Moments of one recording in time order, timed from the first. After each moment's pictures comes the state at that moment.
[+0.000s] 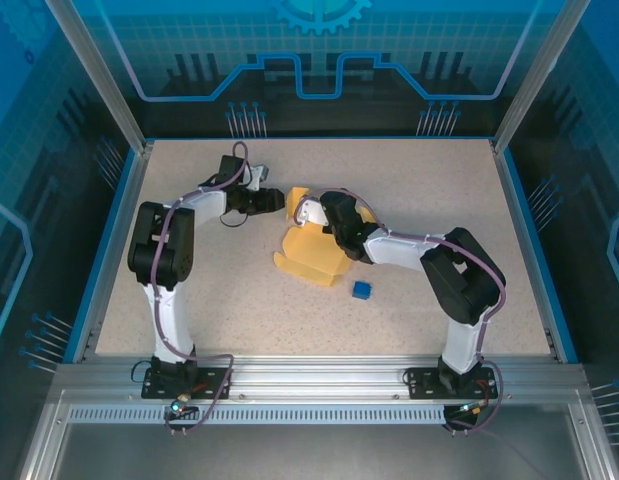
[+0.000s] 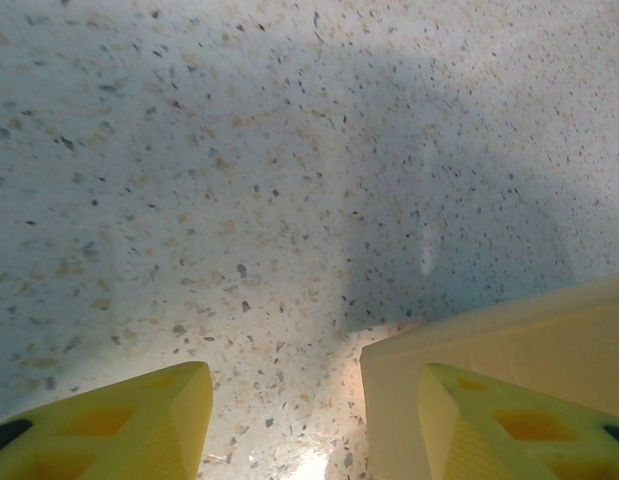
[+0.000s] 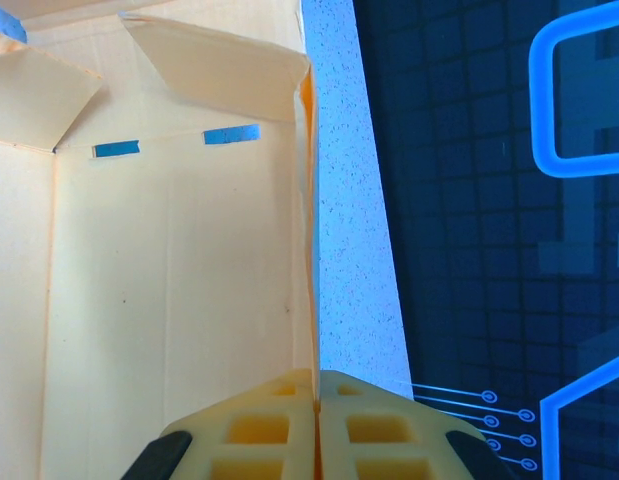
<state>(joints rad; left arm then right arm) -0.13 2.06 1.37 -0.23 0.52 -0.30 0.67 1.85 1.10 0.21 0.49 -1.01</state>
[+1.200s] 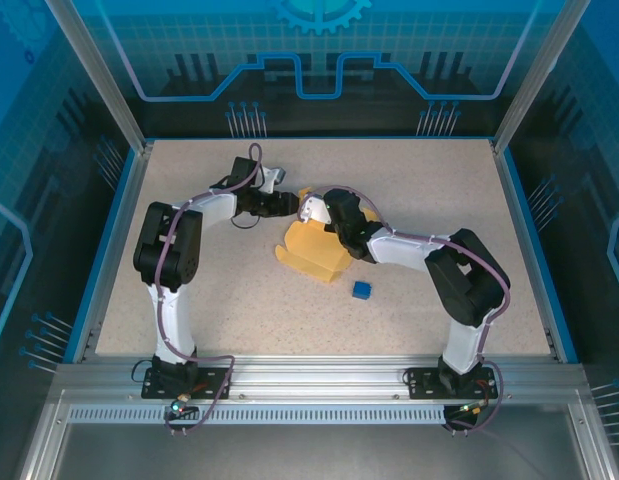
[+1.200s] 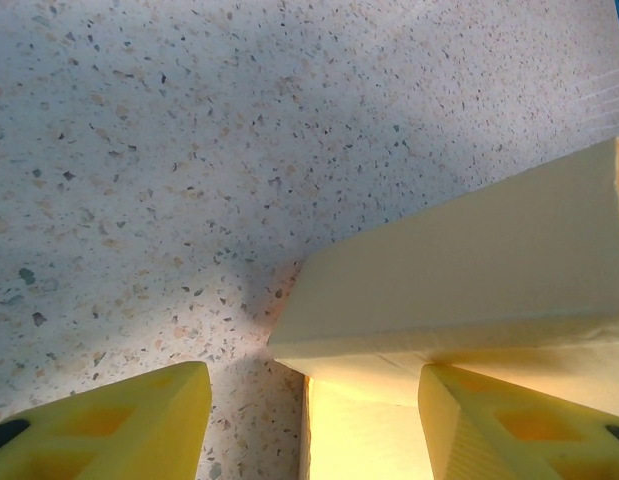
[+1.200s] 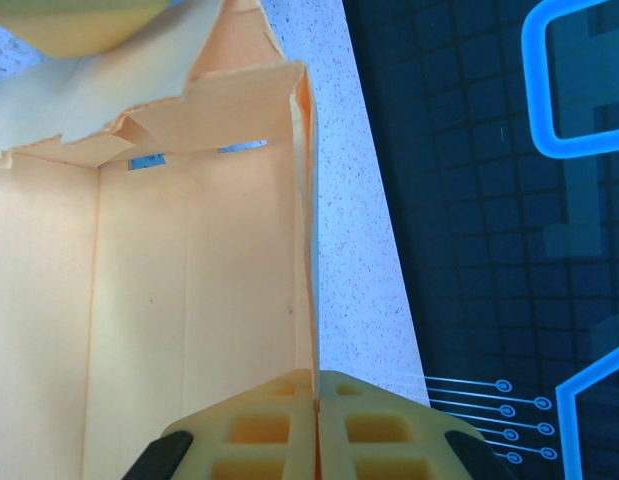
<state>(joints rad) -0.20 2.06 1.37 -0.21 0.62 -0.28 0.66 1.83 1.09 0.20 0.47 -0.96</state>
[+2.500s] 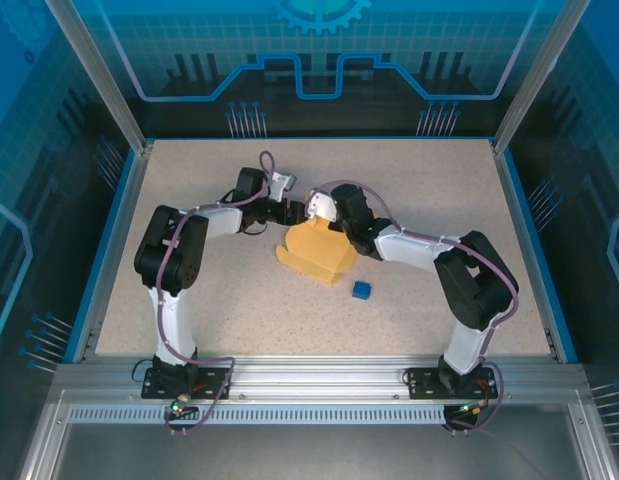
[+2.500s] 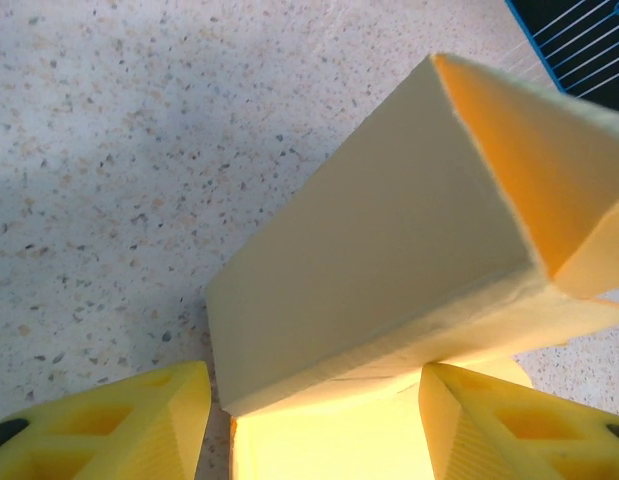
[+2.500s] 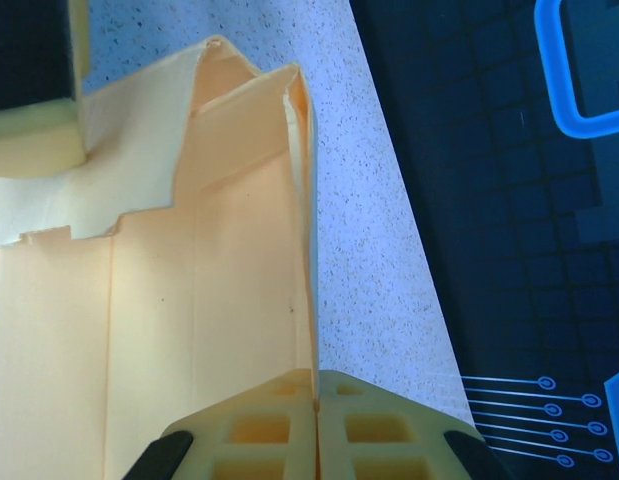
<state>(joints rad) -0.25 2.03 1.20 0.13 0.69 -0.21 0.62 1.78 1.08 0.14 0.37 -0.88</state>
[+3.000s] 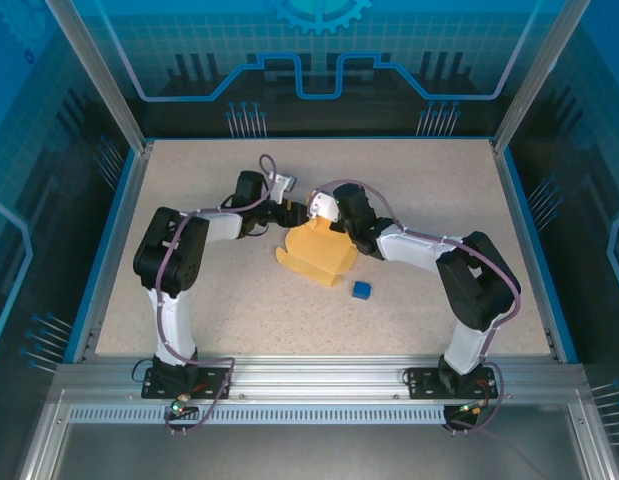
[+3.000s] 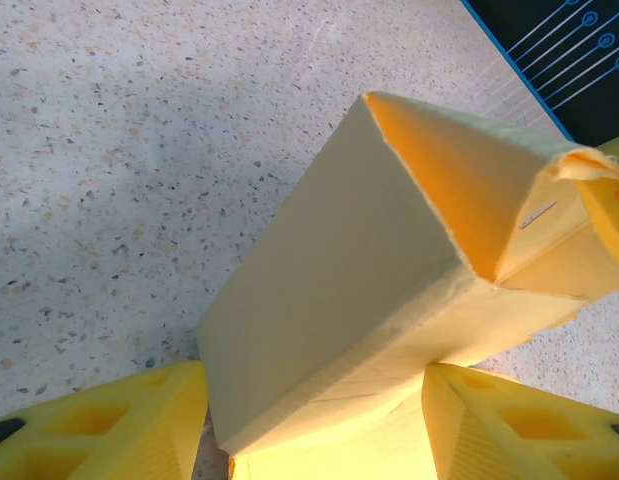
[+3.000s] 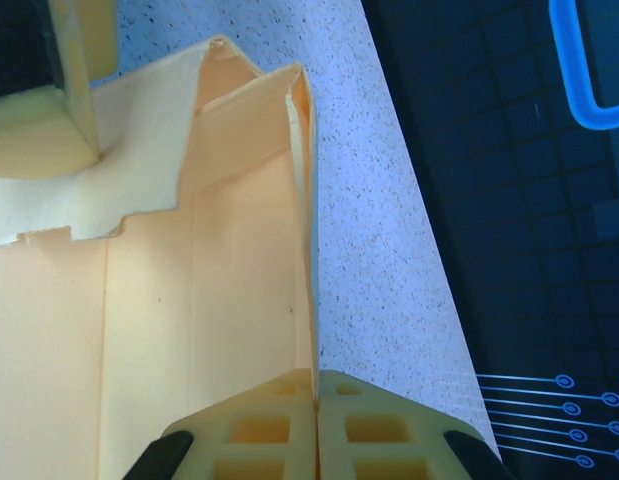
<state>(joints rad) -0.26 2.02 1.14 0.26 0.70 -0.20 0.61 1.77 1.08 0.12 0.35 -0.86</state>
